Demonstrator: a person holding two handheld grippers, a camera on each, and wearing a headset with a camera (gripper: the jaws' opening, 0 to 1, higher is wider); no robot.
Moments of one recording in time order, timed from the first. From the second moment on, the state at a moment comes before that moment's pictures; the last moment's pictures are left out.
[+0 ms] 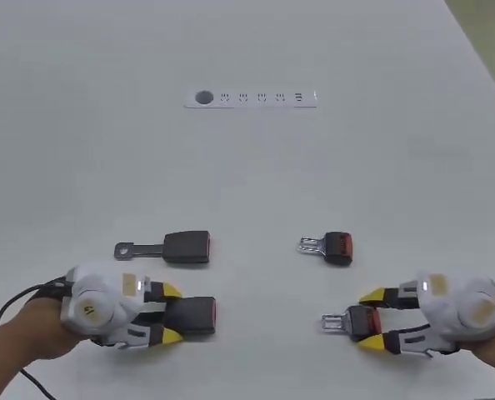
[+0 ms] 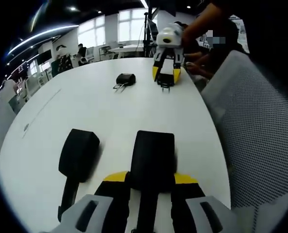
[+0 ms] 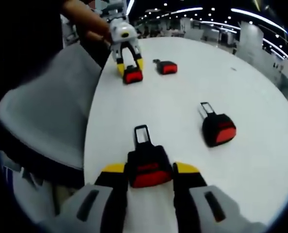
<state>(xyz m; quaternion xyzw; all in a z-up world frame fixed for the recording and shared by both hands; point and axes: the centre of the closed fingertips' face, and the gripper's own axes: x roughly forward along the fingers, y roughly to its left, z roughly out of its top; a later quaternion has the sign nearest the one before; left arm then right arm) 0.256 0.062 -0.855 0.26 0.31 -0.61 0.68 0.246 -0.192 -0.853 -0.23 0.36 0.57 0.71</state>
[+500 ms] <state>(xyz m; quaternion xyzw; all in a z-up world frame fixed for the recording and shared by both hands) 0.256 0.059 -0.851 0.25 0.31 -0.61 0.68 0.257 -0.148 -0.853 -0.19 0.33 0.57 0.73</state>
